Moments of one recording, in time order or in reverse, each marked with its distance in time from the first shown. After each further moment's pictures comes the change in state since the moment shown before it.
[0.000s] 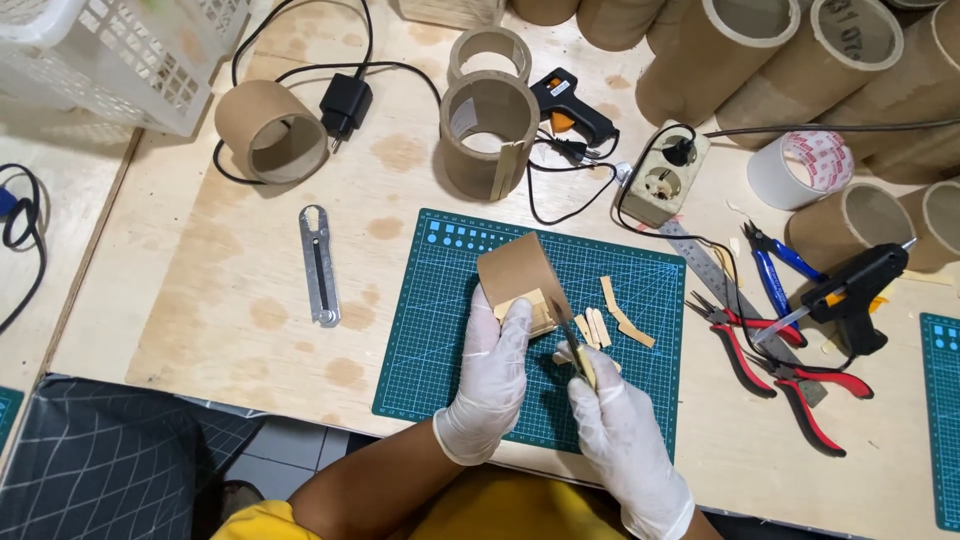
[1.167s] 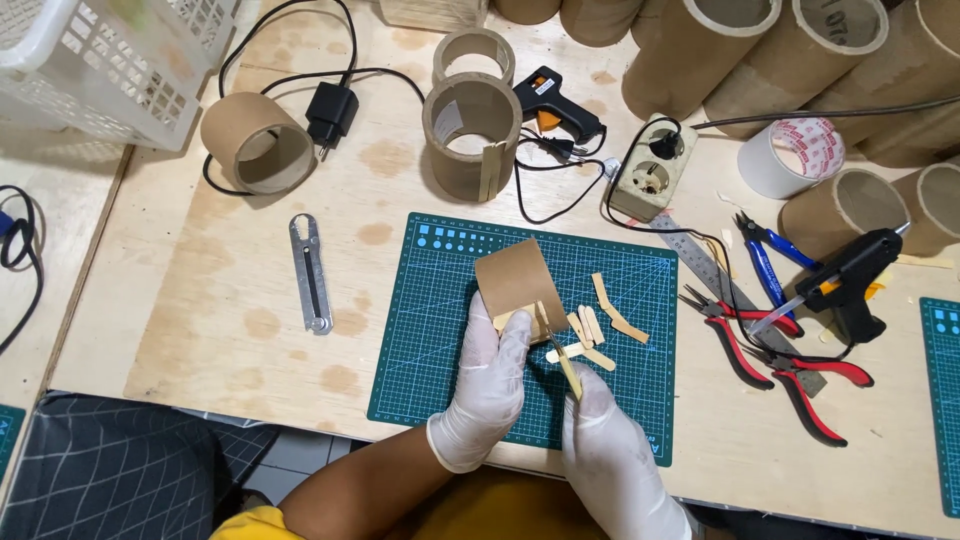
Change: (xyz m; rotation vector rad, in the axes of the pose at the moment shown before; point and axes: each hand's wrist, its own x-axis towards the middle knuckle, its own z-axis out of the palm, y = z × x) left_hand -0.012 0.013 0.004 0.264 -0.114 0.013; right_hand -0.020 0.003 0.020 -0.007 -0.089 0.581
